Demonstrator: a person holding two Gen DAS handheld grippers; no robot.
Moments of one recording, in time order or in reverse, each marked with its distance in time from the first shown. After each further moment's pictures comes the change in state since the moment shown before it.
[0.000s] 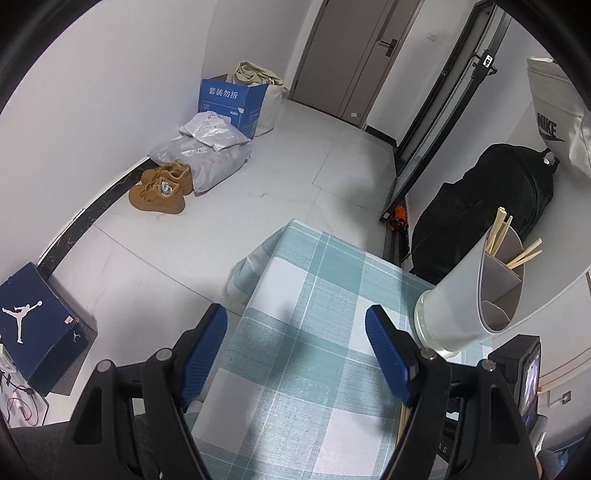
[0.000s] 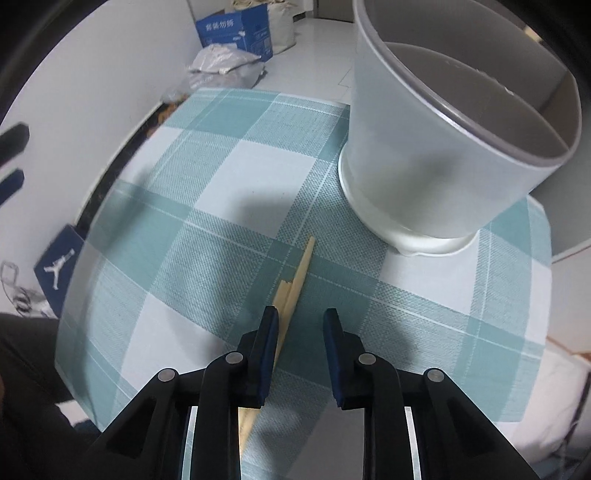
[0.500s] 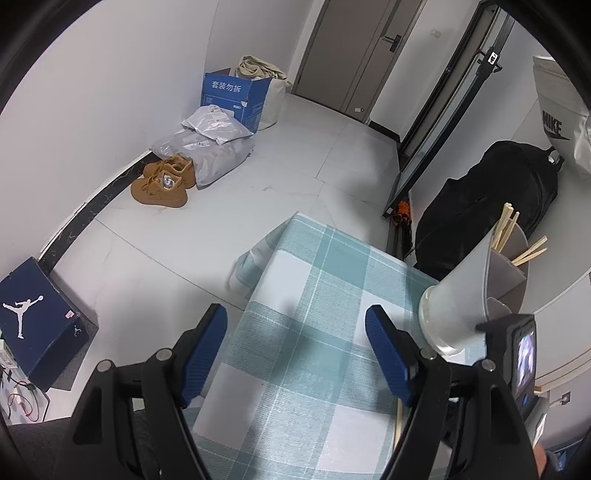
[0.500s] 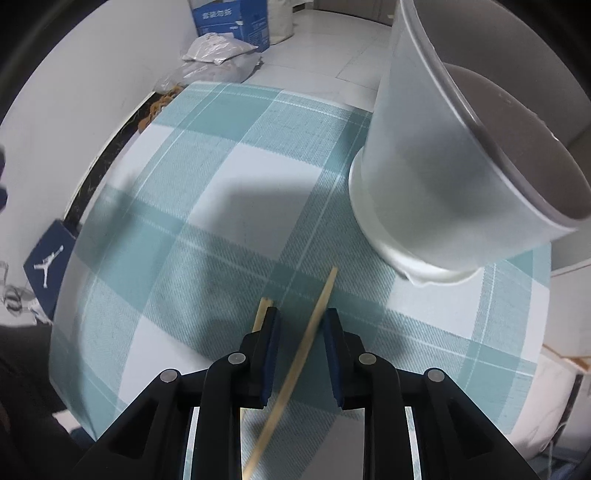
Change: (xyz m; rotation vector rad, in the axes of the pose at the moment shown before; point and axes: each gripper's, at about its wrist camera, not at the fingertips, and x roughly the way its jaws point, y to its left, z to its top) left arm 0.004 0.007 0.002 -0.008 0.023 0.016; right arm 0.005 0.006 0.026 0.011 0.039 -0.022
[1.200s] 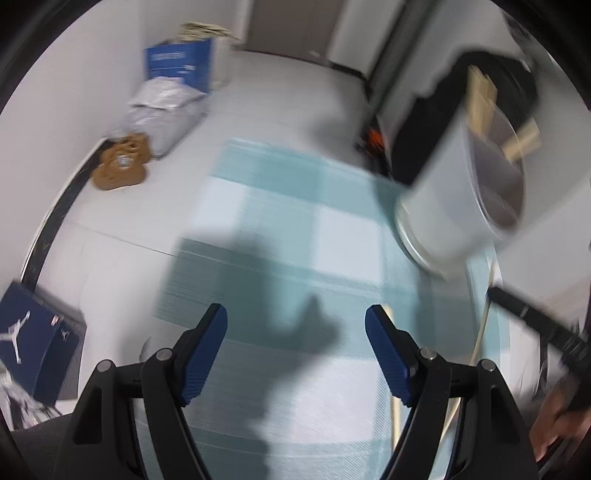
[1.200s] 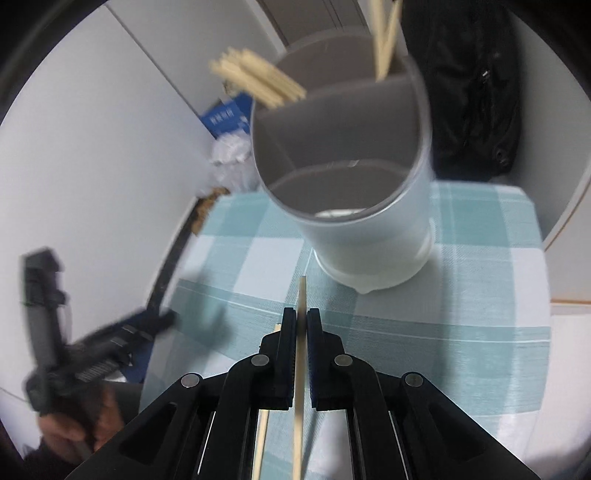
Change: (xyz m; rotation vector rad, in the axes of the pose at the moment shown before) left arm 0.039 -0.055 -0.048 0.231 0.221 -0.052; right arm -0.084 -0.085 -0.061 0.252 -0.326 0.340
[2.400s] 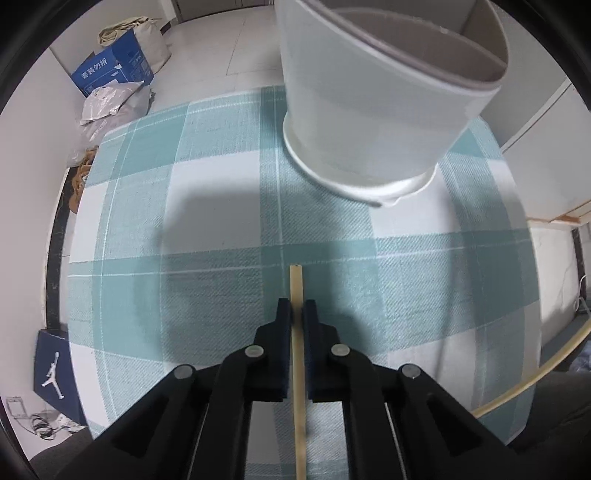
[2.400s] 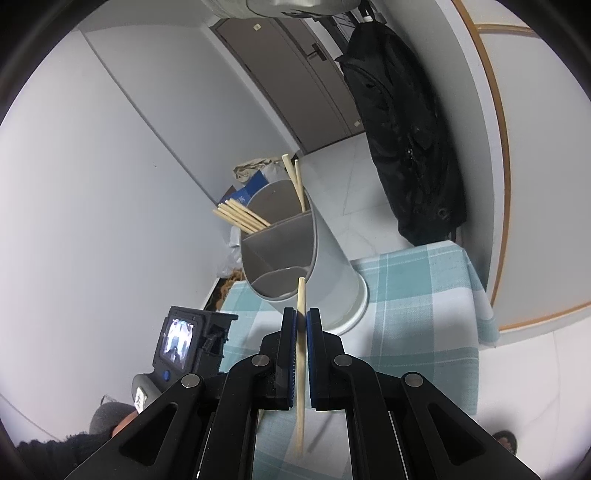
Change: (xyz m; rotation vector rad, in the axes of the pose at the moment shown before) left arm 0.048 -0.083 -0.009 0.227 0.237 0.122; right arm -0.082 -0.054 -0.008 0.079 -0.302 0.091
